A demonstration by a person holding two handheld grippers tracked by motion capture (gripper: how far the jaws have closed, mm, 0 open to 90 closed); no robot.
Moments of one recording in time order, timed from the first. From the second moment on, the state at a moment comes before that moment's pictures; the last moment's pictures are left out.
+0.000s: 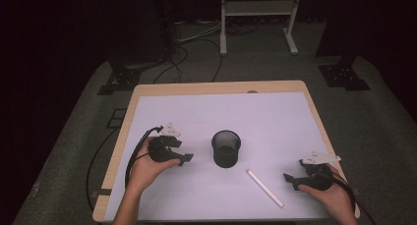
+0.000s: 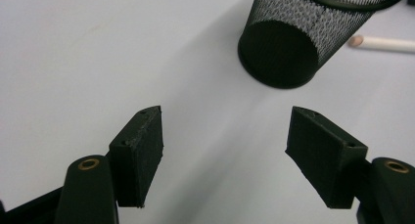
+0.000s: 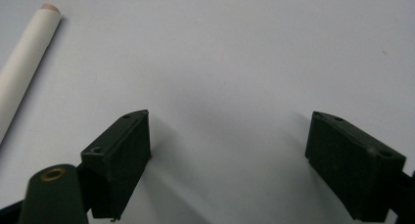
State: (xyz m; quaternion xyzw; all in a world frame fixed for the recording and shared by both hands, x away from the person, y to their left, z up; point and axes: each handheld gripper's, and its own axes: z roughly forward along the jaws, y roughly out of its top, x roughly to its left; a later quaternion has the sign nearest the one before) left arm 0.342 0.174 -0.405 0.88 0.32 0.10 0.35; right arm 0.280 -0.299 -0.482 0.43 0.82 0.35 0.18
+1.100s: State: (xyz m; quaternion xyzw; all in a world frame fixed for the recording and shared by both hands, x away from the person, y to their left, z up) left arm 0.312 0.198 -0.468 0.87 0.34 0.11 0.34; right arm 0.288 -0.274 -0.449 0.41 0.83 0.34 0.16
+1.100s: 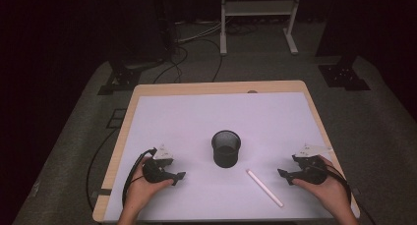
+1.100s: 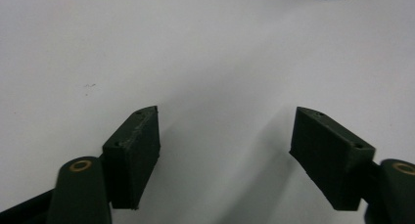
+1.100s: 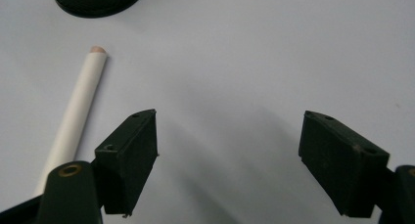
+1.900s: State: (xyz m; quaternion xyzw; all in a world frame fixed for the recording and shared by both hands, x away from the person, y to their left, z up) left arm 0.304 0.201 -0.480 0.86 0.33 0.15 0.36; right arm 0.288 -0.232 -0.437 0.36 0.86 0.33 0.14
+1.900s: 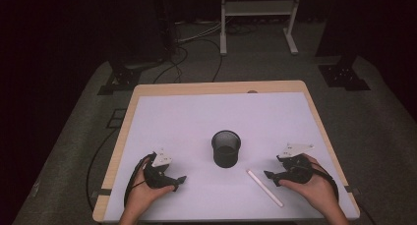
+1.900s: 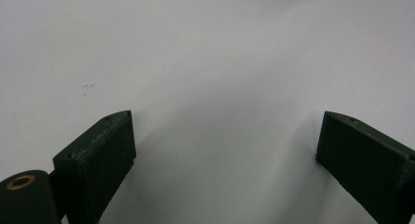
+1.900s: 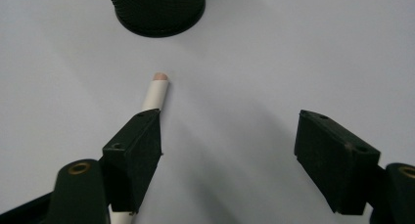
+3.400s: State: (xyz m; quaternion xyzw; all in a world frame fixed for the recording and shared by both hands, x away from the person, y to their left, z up) left arm 0.304 0.201 -0.480 0.86 0.32 0.15 0.37; right arm 0.309 -0.165 -0.444 0.33 0.92 0.22 0.05
